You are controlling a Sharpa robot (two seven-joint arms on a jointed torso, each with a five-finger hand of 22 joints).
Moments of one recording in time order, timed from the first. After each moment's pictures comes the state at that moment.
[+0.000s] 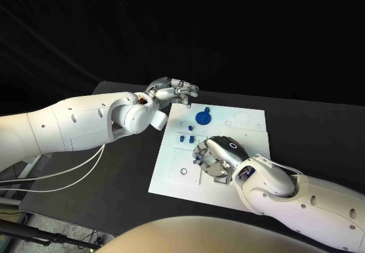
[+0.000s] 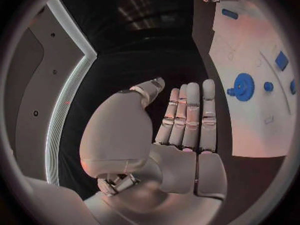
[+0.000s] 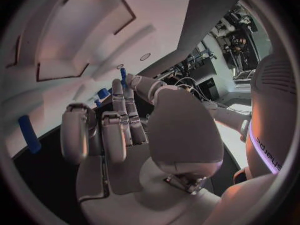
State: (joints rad) left arm 1.16 -0.89 0.00 1.50 -0.12 -0.21 0.25; left_hand 1.30 -0.21 0.52 0.10 0.13 0.93 0.17 0.21 0.36 1.00 0.12 0.36 0.16 0.93 0.06 1.10 0.51 0.17 0.97 0.17 0.44 1.23; right arm 1.00 -0.62 -0.14 1.68 -1.67 -0.50 -0.23; right_hand 1.31 -0.21 0.69 -0.03 0.13 1.09 0.12 0.23 0.54 1.24 0.07 0.07 0.29 1.47 -0.01 1.54 1.31 0.05 1.47 0.10 1.34 1.31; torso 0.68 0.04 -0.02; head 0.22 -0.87
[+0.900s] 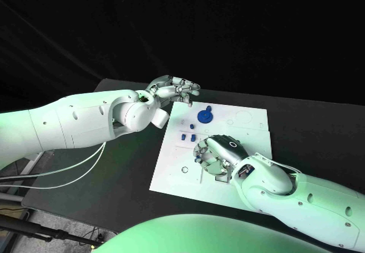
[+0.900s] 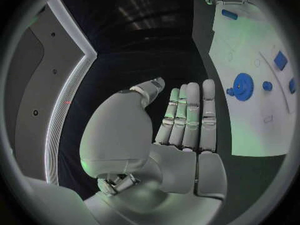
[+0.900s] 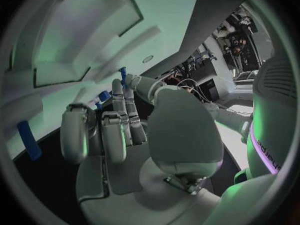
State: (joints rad) left arm 1.16 -0.90 0.00 1.50 -0.12 -0.20 0.24; left_hand 1.30 -0.21 0.52 0.10 0.13 0.93 0.17 0.21 0.36 1.00 0.12 0.36 0.16 0.93 0.06 1.09 0.51 0.17 0.97 0.17 0.44 1.22; right arm 1.00 -0.60 -0.14 1.65 -1.67 -0.50 -0.22; right_hand 1.31 -0.20 0.69 -0.03 0.14 1.08 0.13 0.23 0.54 1.24 0.07 0.07 0.29 1.47 -0.01 1.54 1.31 0.05 1.47 0.10 1.34 1.31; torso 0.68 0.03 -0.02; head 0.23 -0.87
